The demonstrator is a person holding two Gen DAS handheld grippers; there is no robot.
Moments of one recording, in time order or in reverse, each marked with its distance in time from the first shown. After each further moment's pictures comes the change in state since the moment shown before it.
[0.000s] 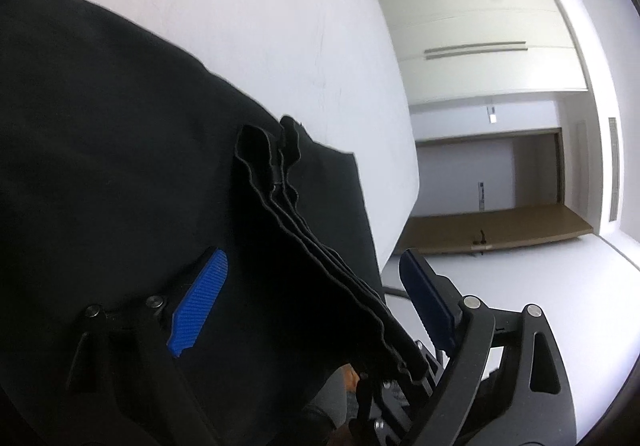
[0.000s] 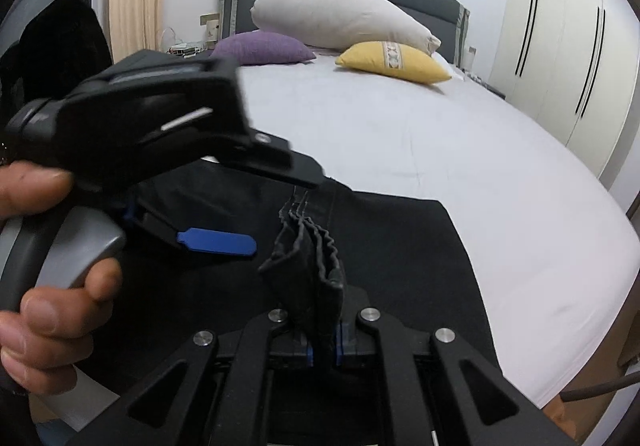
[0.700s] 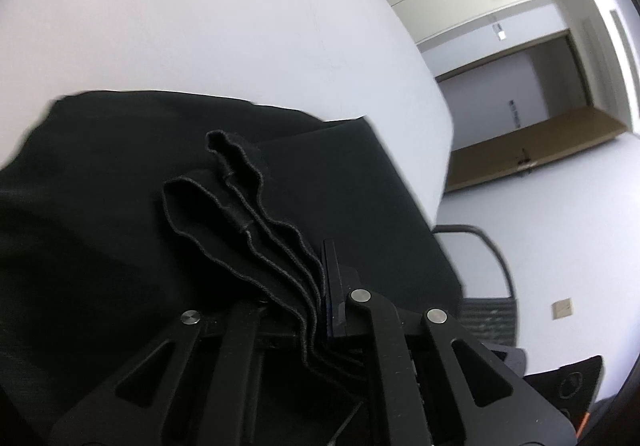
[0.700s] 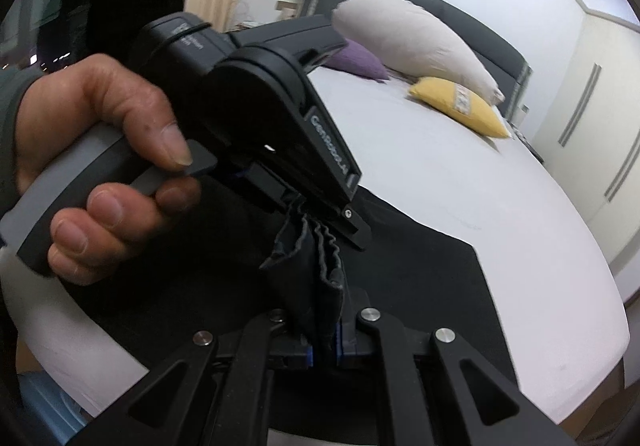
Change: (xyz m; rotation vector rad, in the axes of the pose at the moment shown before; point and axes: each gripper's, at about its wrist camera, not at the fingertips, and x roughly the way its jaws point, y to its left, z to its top) left arm -0.070 0.007 0.013 0.312 0.118 0.206; right arm -0.030 0.113 -0.005 -0.291 -0.019 0.087
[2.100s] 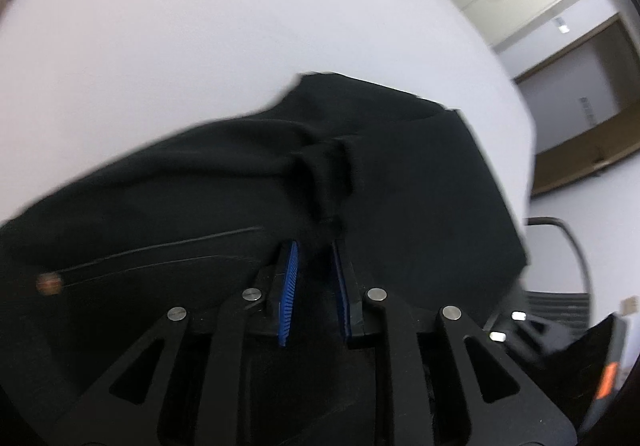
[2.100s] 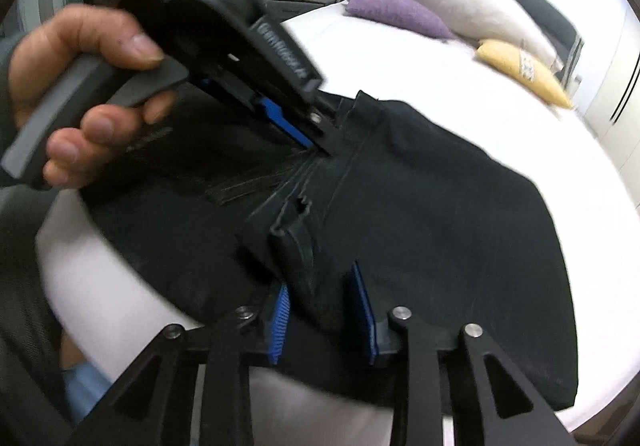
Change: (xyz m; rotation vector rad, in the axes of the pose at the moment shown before) left arm -0.060 0.046 -0.050 0.001 -0.068 0.368; right arm 0.033 0.018 -0.010 0.064 0.171 0.269
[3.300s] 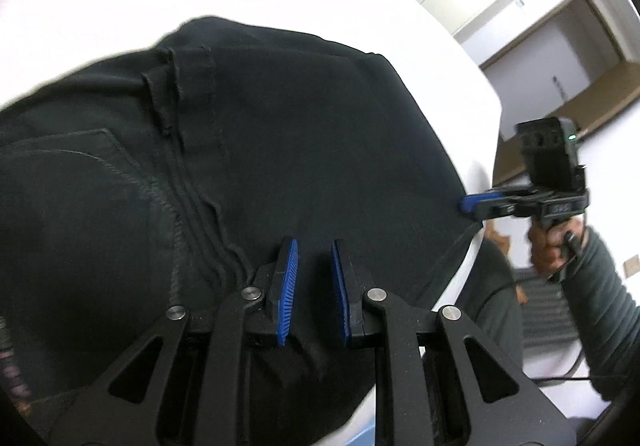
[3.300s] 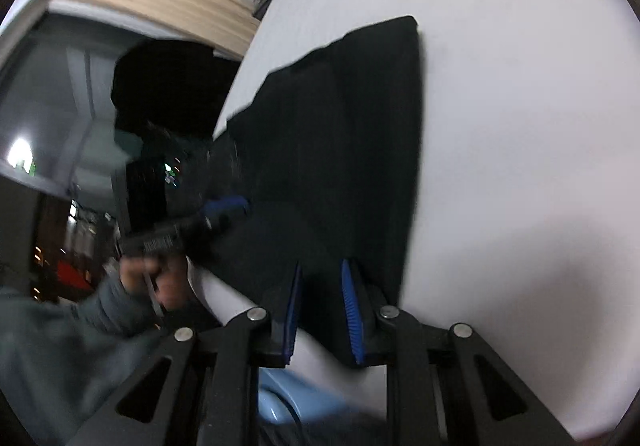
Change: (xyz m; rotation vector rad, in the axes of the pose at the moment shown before) left arm 0.042 -0.087 -0.047 0.108 -0.038 -0.093; right arm 0.010 -0.265 -0.064 0.541 0.143 0.616
